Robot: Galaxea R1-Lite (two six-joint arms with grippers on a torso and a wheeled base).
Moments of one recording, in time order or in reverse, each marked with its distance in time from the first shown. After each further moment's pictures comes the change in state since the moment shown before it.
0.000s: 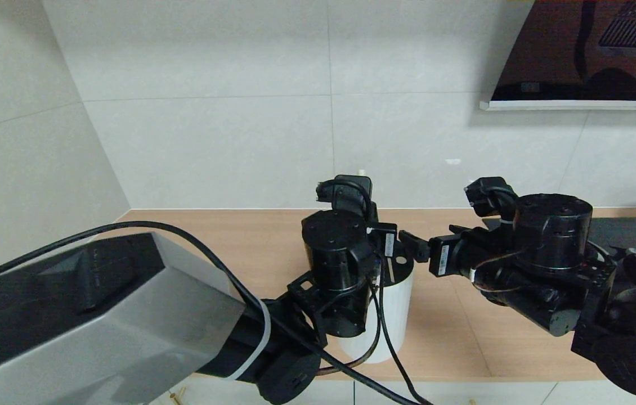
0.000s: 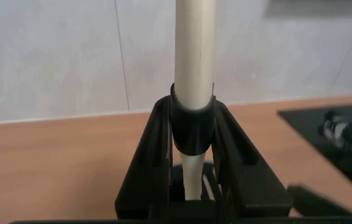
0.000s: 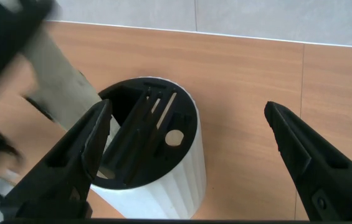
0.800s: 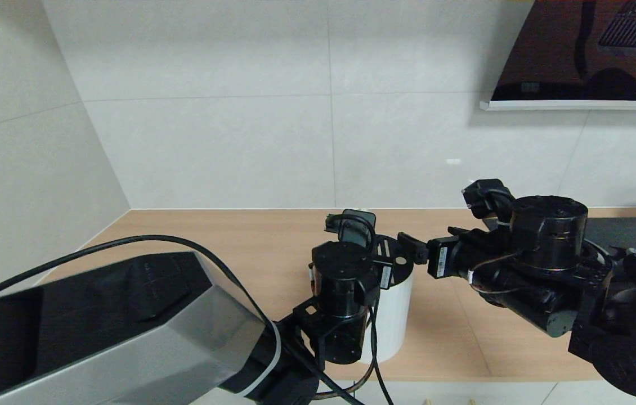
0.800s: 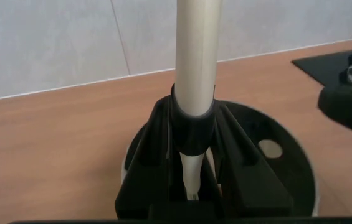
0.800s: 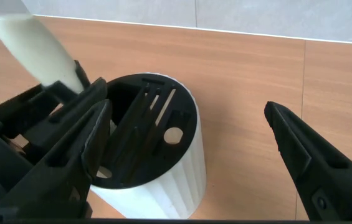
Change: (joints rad) left arm -0.004 0.049 0.088 0.001 0.000 -0.001; right arm 0.000 0.008 0.000 -0.001 -0.001 0.000
